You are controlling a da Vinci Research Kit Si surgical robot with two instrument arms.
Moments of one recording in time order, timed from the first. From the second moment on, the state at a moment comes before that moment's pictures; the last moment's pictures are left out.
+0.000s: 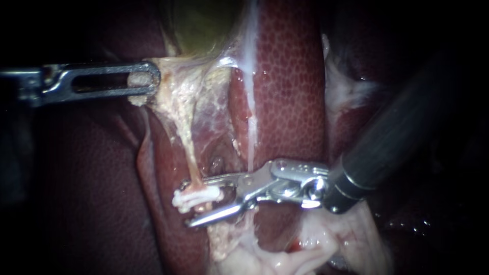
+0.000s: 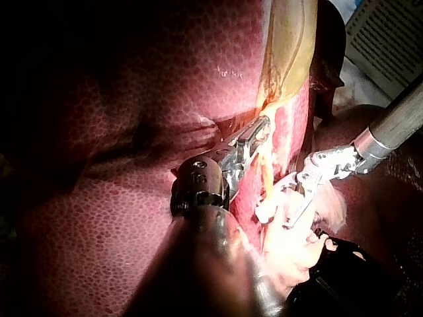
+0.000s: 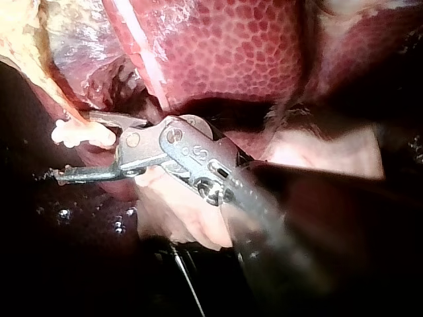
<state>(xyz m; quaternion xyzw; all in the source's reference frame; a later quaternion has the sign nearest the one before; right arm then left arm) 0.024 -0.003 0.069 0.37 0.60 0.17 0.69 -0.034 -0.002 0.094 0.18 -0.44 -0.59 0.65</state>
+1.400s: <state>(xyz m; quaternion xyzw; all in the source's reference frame) 0.008 0.004 0.059 0.28 0.61 0.14 0.72 -0.038 -0.003 0.098 0.19 -0.45 -0.58 0.65</state>
